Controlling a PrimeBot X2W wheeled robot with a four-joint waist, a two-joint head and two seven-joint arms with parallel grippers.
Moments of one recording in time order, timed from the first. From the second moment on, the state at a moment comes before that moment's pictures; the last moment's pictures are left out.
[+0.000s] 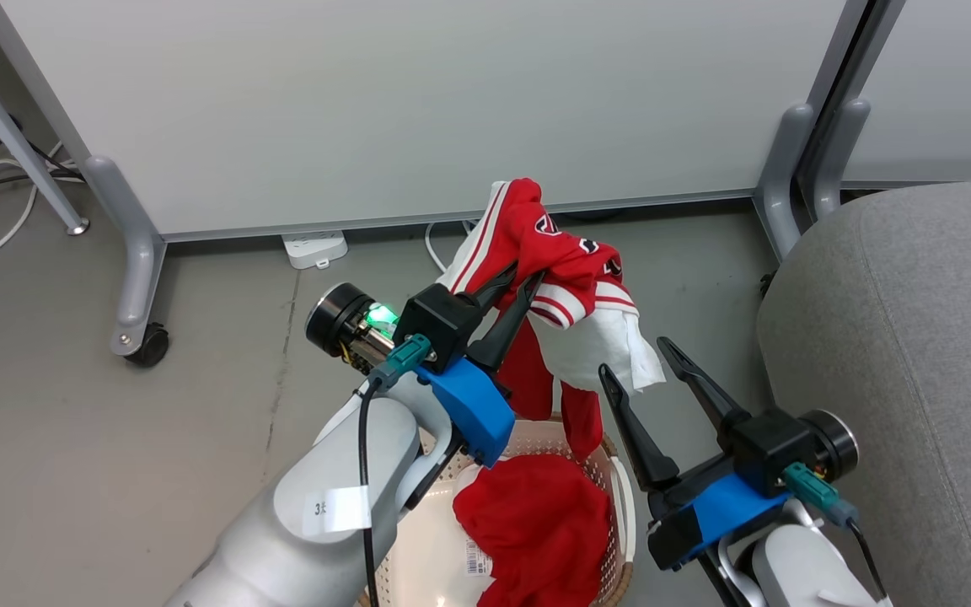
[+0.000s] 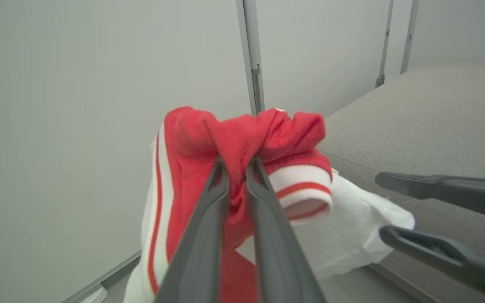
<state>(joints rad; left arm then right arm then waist) -0.70 0.08 -0.82 0.66 -0.45 -0.10 -0.26 -0.25 -0.06 0.28 0.32 0.08 0.13 -0.26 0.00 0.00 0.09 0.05</state>
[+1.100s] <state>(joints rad) -0.75 0.06 -0.82 0.66 -0.42 -0.12 -0.26 -0.51 -0.05 0.33 0.58 0.09 0.13 -0.26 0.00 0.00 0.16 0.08</state>
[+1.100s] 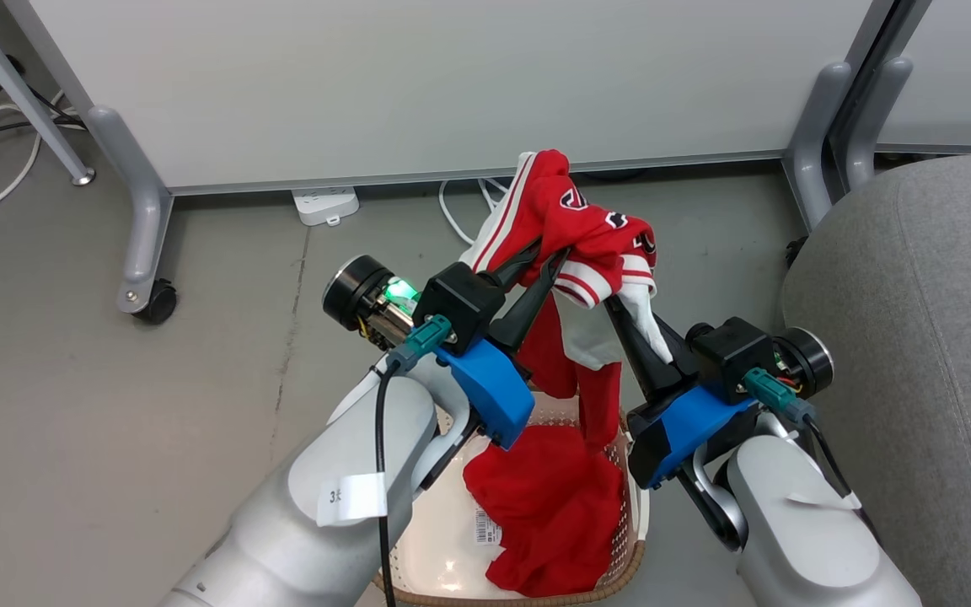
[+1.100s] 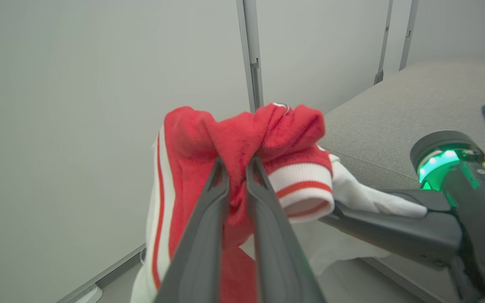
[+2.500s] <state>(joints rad) -0.74 0.06 -0.77 0.64 -0.37 -0.12 -0.26 -0.51 -0.05 0.24 0.50 0.09 0.13 -0.26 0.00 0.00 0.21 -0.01</state>
